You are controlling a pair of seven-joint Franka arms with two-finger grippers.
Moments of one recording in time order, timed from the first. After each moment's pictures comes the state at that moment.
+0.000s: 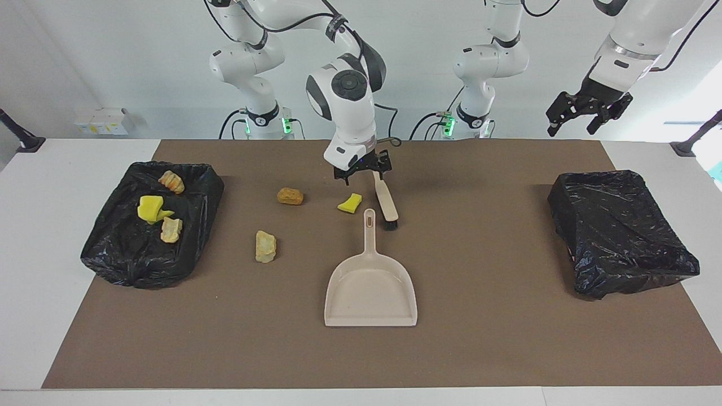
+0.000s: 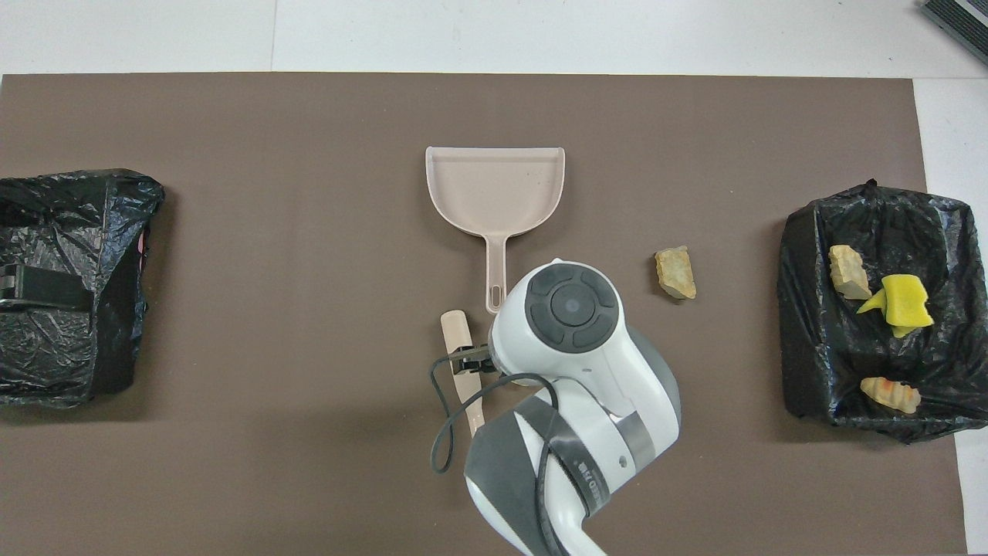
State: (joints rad) left arm 0.06 -0.15 -0.09 -1.68 -0.03 1.52 -0.05; right arm 0.59 0.14 0.06 -1.92 0.15 2.02 0.45
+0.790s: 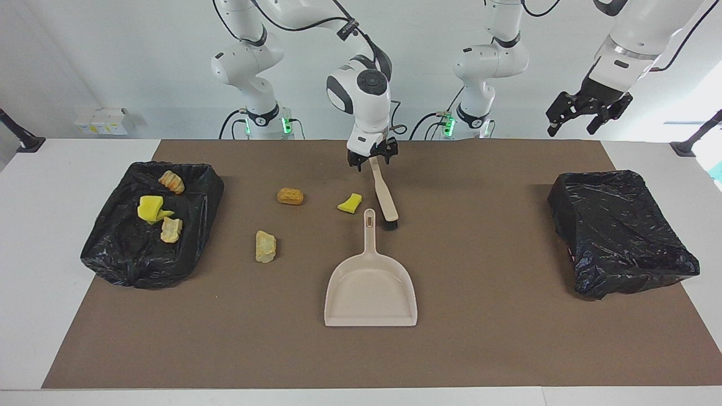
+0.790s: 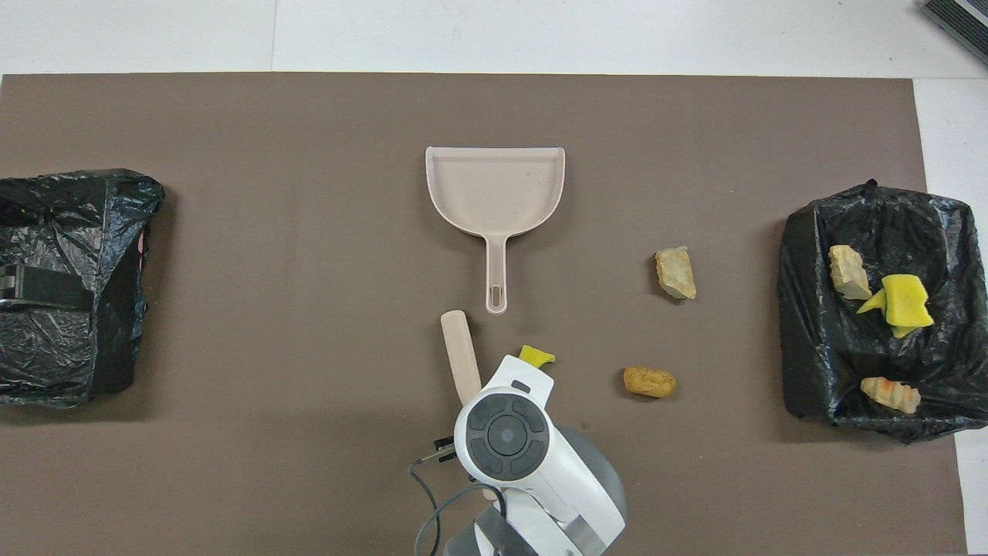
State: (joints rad) left arm 0.06 -0.15 -0.09 -1.68 -0.03 1.52 -0.05; right arm 0.74 0.09 0.06 -2.16 0.15 2.19 0.45
